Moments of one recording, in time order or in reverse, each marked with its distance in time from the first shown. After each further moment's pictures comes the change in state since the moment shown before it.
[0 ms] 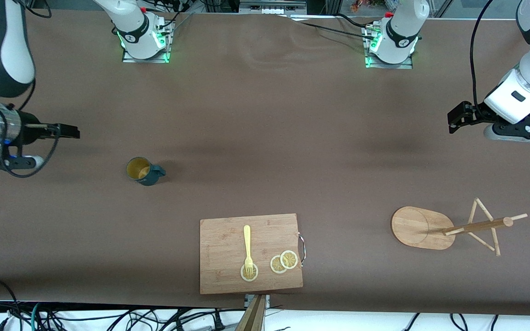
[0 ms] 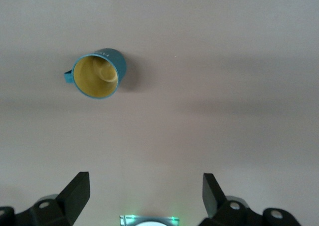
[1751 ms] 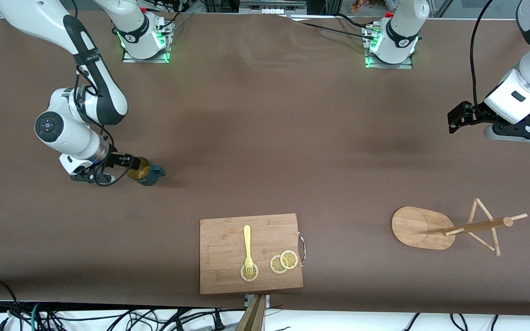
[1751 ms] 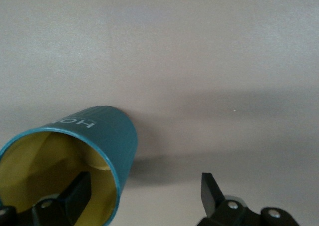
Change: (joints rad) left arm 0.000 0.000 0.000 0.000 0.000 0.000 0.000; right arm 0.030 0.102 0.051 -0.516 0.024 0.875 0.123
